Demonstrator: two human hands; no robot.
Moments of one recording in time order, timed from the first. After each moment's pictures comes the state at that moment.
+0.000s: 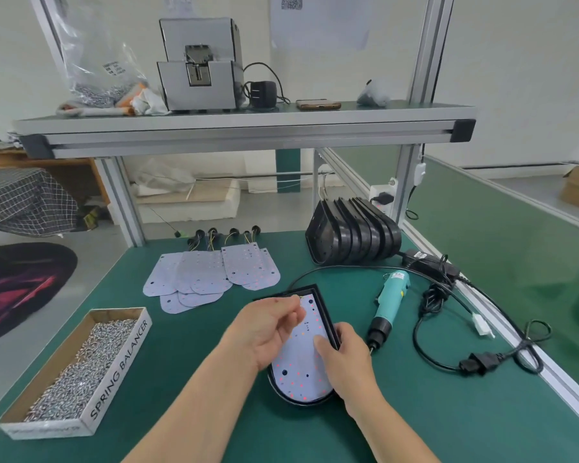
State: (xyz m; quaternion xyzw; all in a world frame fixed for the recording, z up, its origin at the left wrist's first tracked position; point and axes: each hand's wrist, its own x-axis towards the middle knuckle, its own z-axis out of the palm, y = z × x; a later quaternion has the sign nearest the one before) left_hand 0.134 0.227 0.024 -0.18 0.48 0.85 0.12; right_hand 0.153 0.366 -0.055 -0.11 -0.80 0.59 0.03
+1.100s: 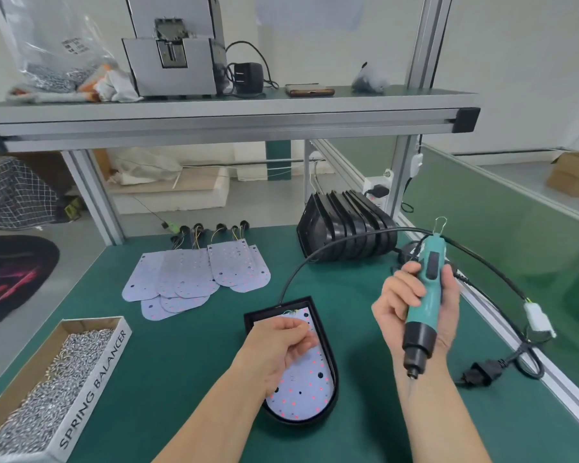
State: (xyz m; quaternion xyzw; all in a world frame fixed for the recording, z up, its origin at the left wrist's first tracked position) left_hand 0.120 0.245 -0.019 -0.15 0.56 0.80 0.15; right_hand 0.117 0.445 0.017 0.06 -0.10 0.99 -0.02
